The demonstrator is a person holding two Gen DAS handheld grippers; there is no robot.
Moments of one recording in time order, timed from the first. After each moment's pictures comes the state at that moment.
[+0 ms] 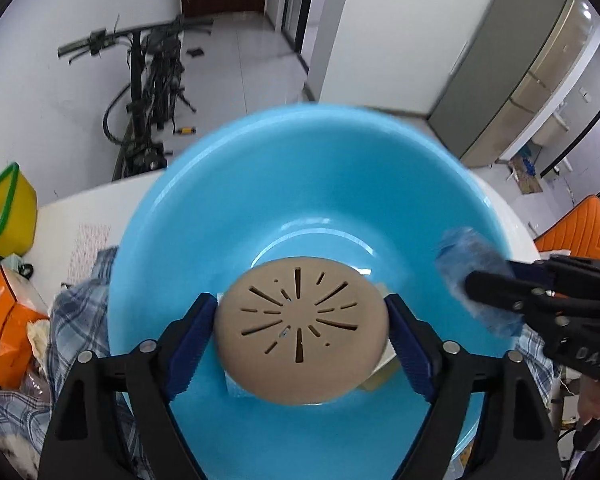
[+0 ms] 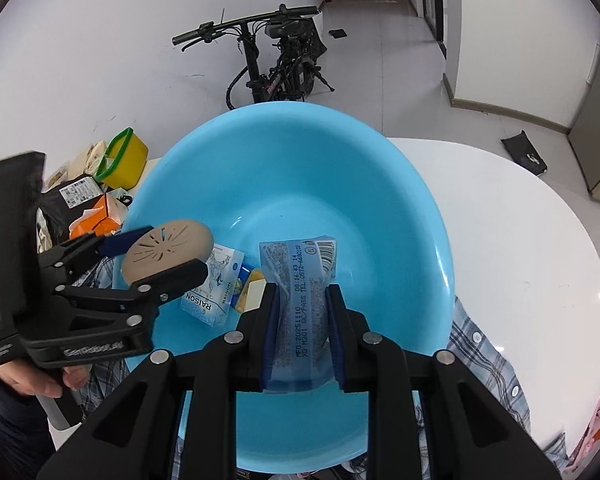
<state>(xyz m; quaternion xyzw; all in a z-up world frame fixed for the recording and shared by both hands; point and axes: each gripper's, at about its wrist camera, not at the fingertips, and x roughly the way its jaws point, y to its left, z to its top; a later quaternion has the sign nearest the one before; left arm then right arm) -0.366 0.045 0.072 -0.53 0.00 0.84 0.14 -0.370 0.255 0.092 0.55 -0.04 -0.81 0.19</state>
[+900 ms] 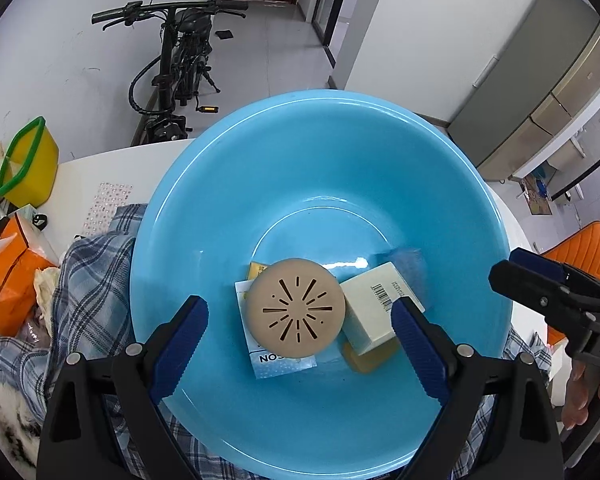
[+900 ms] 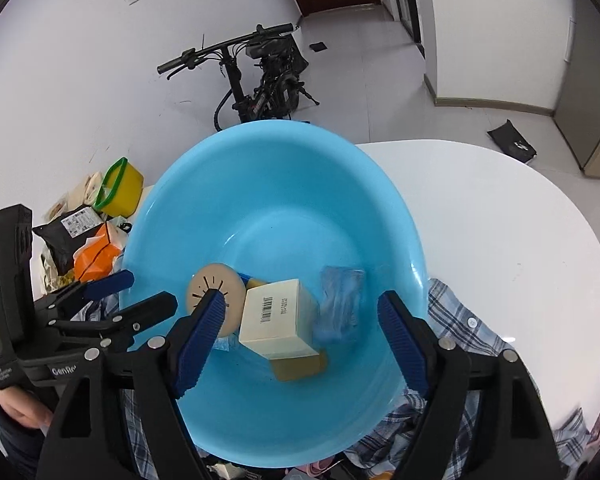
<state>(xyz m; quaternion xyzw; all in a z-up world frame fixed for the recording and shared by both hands) -0.351 0.027 0.072 -0.56 -0.04 0.82 0.09 -0.361 0.274 0.097 0.54 -0.09 -0.82 0.17</state>
